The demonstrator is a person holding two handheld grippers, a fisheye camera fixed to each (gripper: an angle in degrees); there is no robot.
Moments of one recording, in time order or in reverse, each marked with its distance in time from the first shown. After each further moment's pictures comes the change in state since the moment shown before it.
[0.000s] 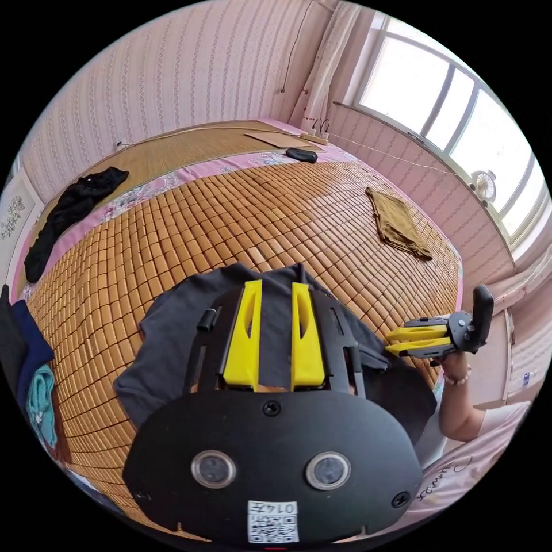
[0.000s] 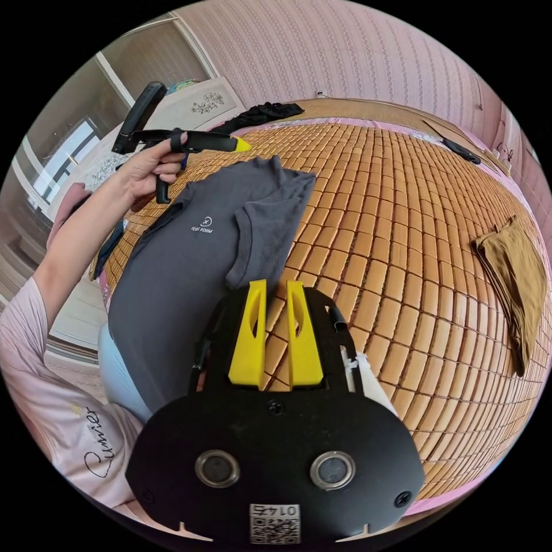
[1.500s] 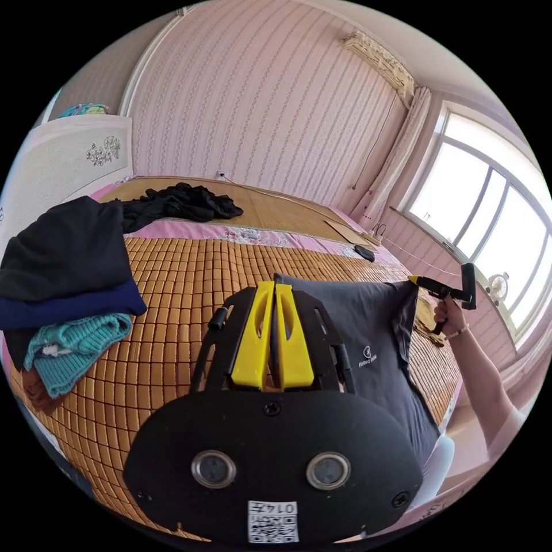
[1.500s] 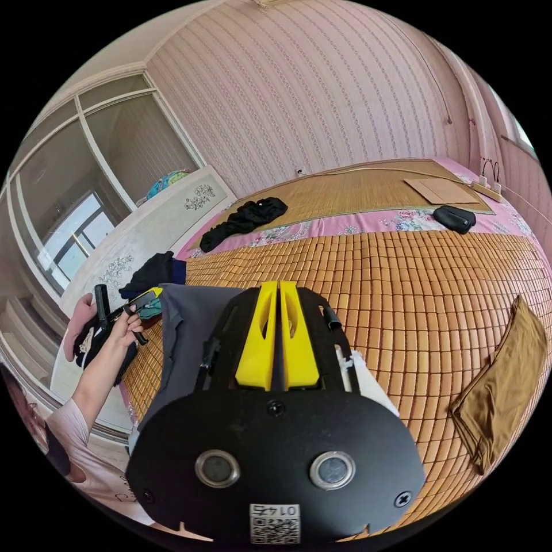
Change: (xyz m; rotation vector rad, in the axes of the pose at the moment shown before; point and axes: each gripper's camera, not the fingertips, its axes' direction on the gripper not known) left arm -0.155 0.107 -0.258 0.381 -0.079 -0.311; right arm 0.056 -0.190 -0.064 0.368 -0.067 0.137
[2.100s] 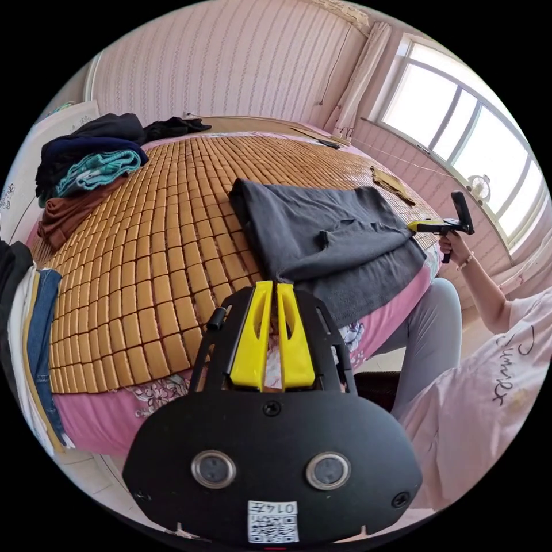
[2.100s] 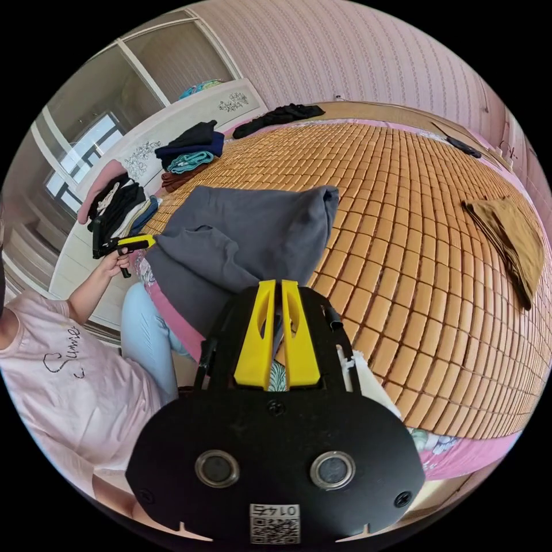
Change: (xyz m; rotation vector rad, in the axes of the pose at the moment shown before) left arm 0.077 0.301 -0.158 -0.346 -0.004 0.158; right arm -0.047 0.314 -0.092 -0.363 -0.022 -0.174
